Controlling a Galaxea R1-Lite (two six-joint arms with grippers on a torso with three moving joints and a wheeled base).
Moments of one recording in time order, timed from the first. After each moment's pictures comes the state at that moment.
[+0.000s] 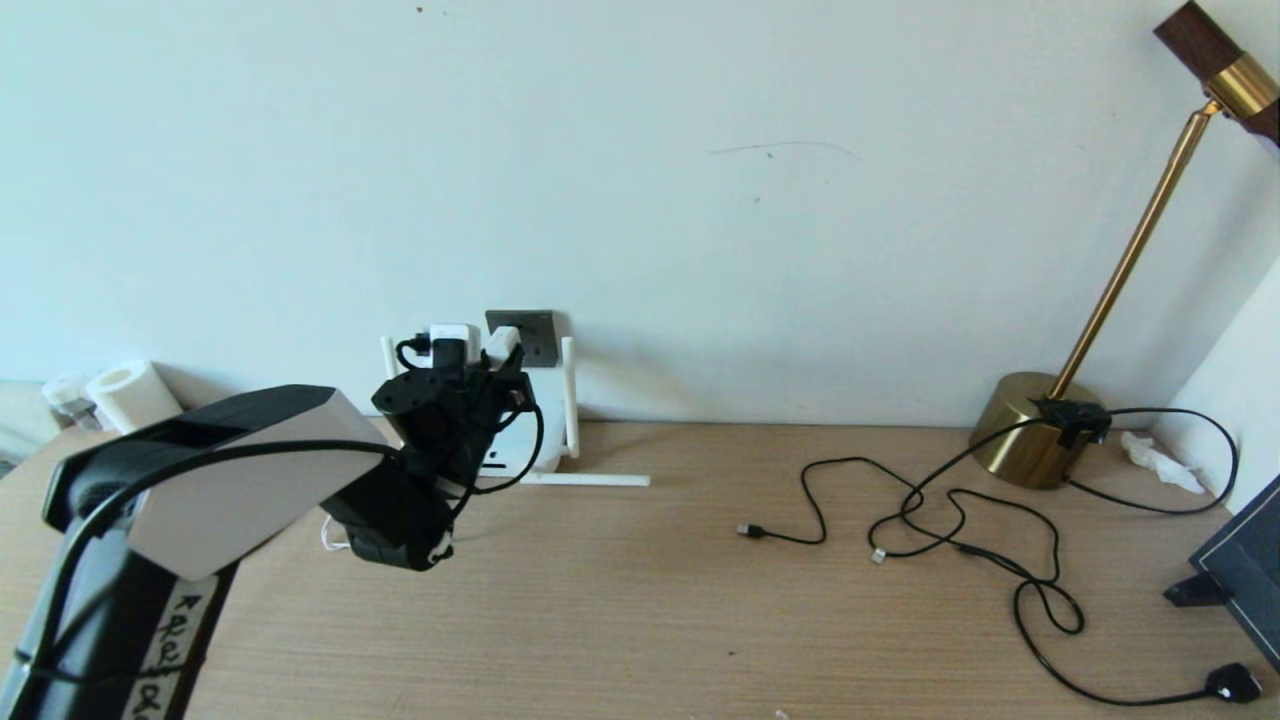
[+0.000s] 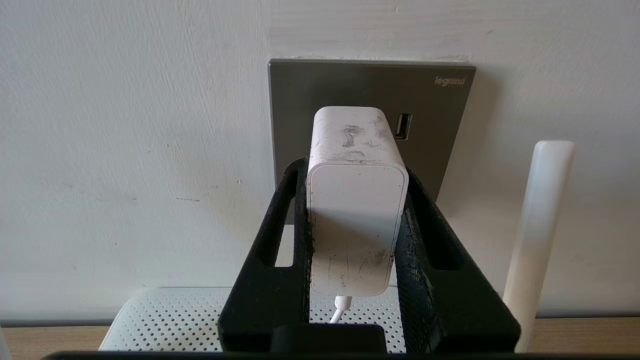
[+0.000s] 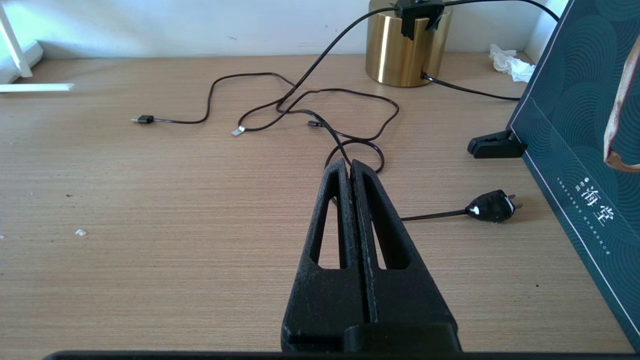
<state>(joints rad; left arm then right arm) -0.26 2.44 -1.19 -1.52 0.15 0.08 0.00 0.00 0.00 -0.01 -0.03 0.04</state>
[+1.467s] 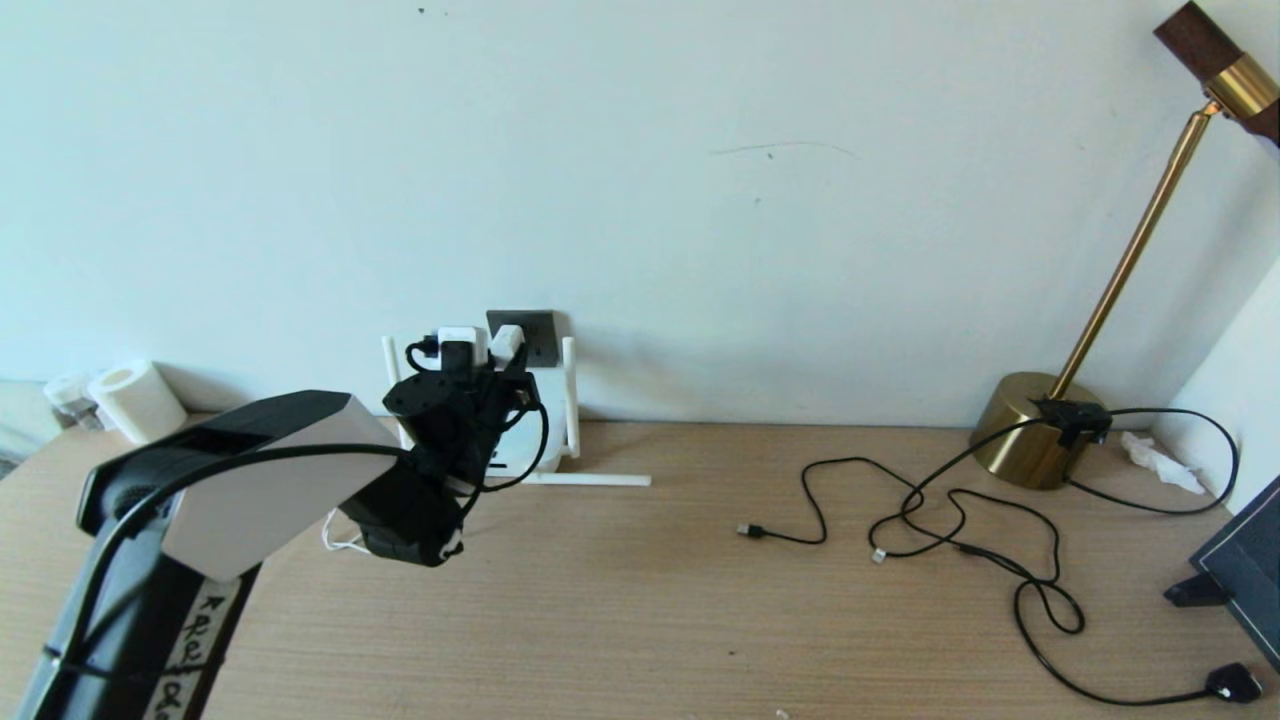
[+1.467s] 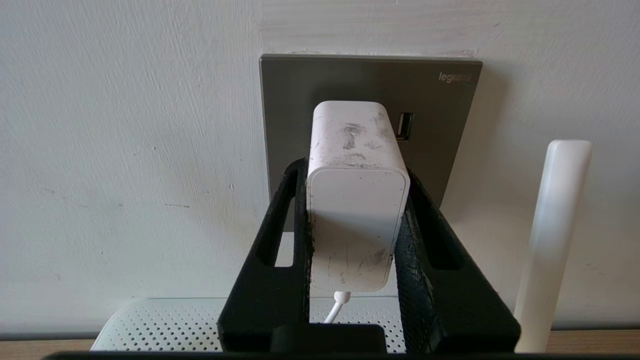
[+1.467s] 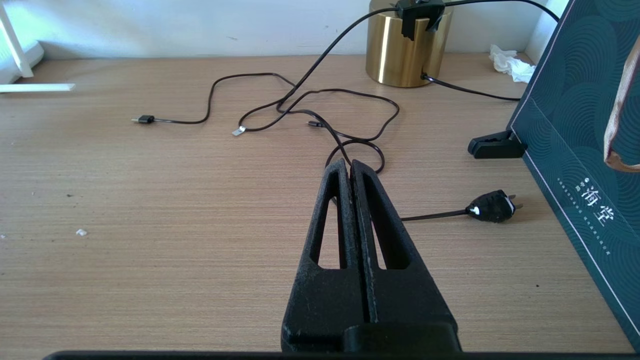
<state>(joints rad) -0.26 2.49 -1.26 -1.52 0.15 0.08 0.00 0.00 0.00 -0.01 -0.03 0.04</state>
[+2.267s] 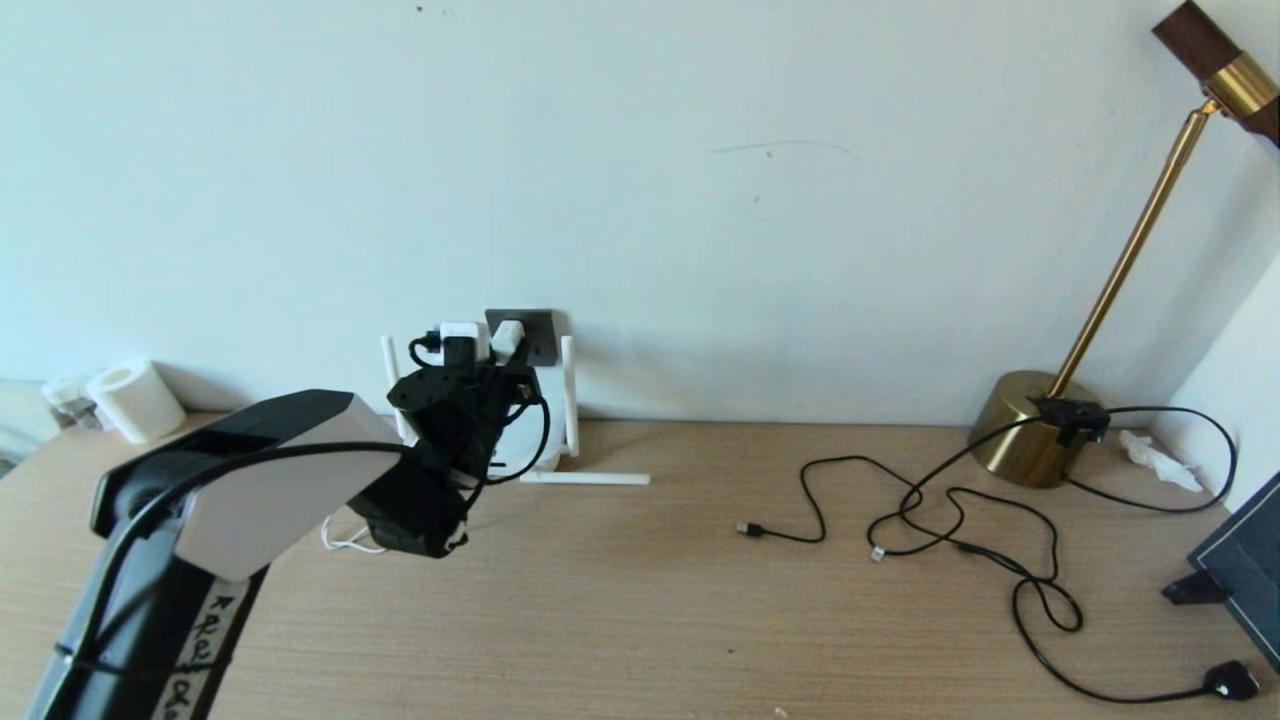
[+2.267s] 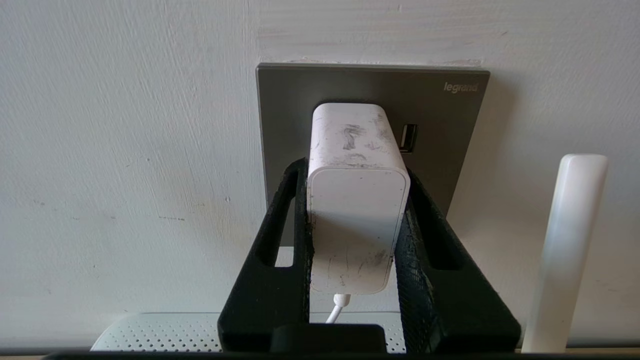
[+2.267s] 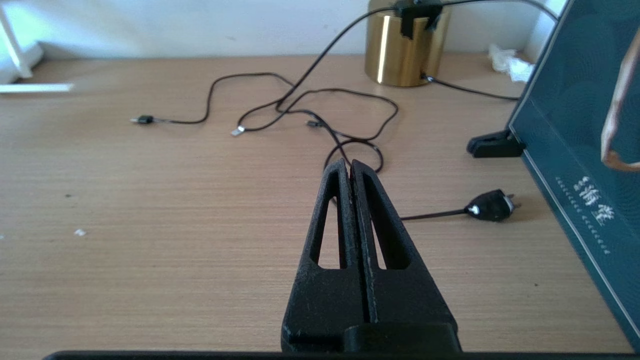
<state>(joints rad) -0.25 2.51 -1.33 -1.51 0.16 0.08 0.00 0.00 0.00 -0.01 -0.03 0.04</state>
